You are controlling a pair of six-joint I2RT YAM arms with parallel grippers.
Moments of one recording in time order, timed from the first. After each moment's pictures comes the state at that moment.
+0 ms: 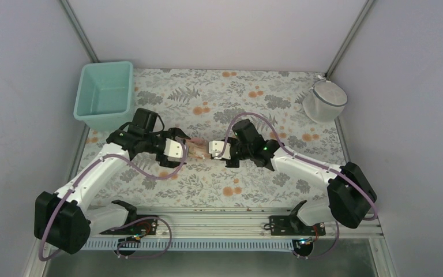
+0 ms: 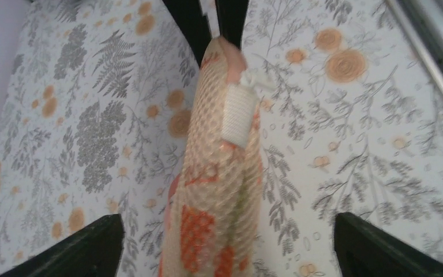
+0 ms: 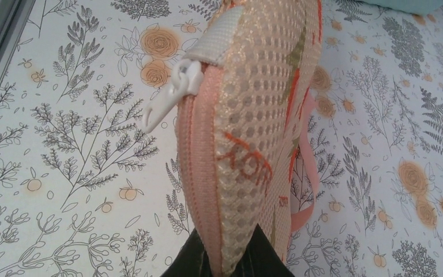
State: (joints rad) left arm -0.37 1.14 0.87 -0.71 0.70 1.30; right arm 0.78 1.38 0.83 -0.20 -0.41 -0.78
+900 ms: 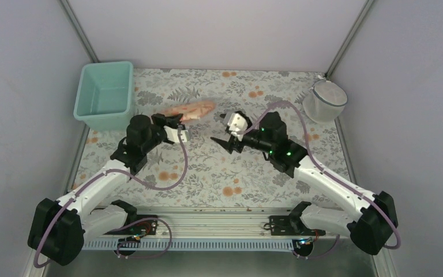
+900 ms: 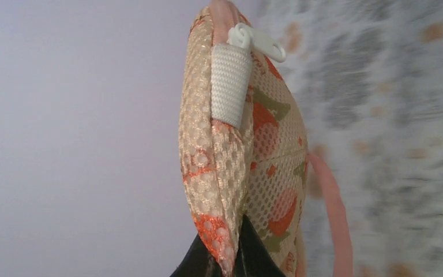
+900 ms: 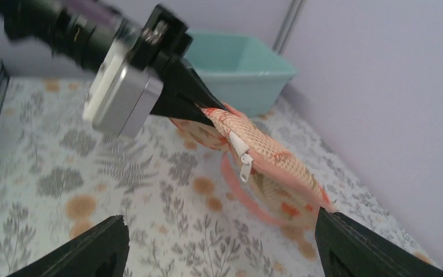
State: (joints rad) left arm -0.43 1.04 0.61 0.11 0.23 1.14; right arm 0.74 1.13 0.83 0.00 -0.33 -0.45
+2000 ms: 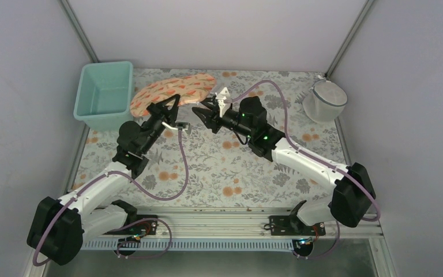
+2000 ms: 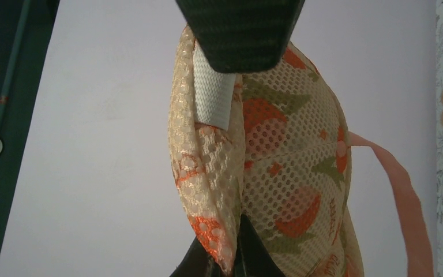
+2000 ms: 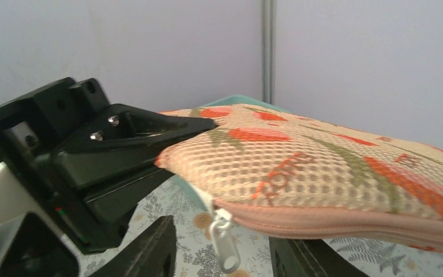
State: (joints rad) left arm -0.45 1.04 0.54 0.74 0.15 1.51; right arm 0.79 1.39 1.04 0.28 -0.26 0.06
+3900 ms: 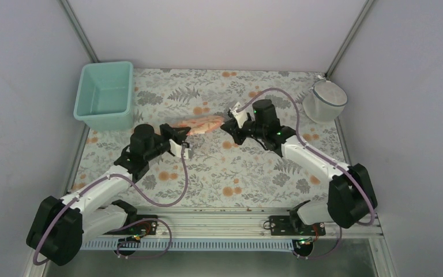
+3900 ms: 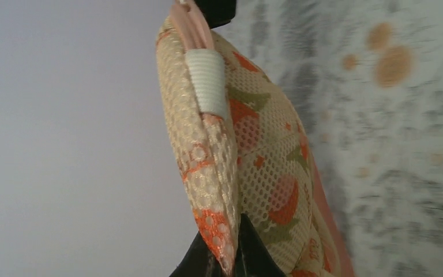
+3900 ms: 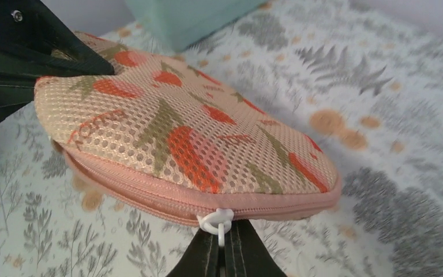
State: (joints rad) left arm -0.46 1.03 0.47 0.36 0.32 1.37; right arm 0.53 1.35 0.92 -0.09 -0.49 -0.15
